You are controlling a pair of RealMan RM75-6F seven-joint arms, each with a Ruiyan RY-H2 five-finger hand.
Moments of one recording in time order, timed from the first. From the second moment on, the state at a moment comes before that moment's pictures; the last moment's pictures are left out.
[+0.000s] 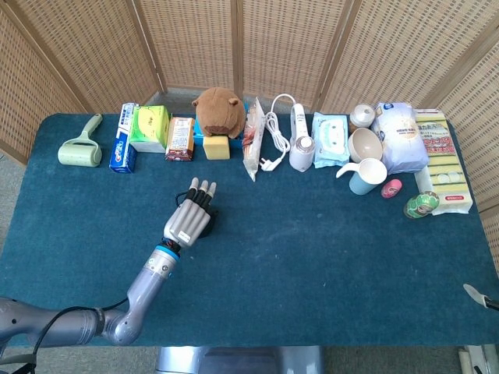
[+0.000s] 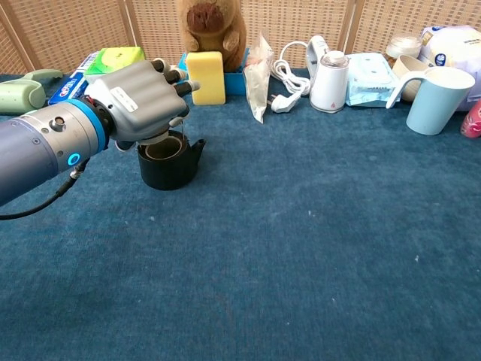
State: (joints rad) left arm -0.88 -1.67 -0.10 -1.55 0.93 1.17 1.41; right arm -0.05 -0.89 0.11 -1.71 -1.42 1.52 0.49
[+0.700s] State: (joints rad) left arm -0.89 -1.66 -0.10 -1.58 0.89 1.21 1.41; right arm -0.05 -0.88 0.11 -1.71 -1.42 1.51 0.49
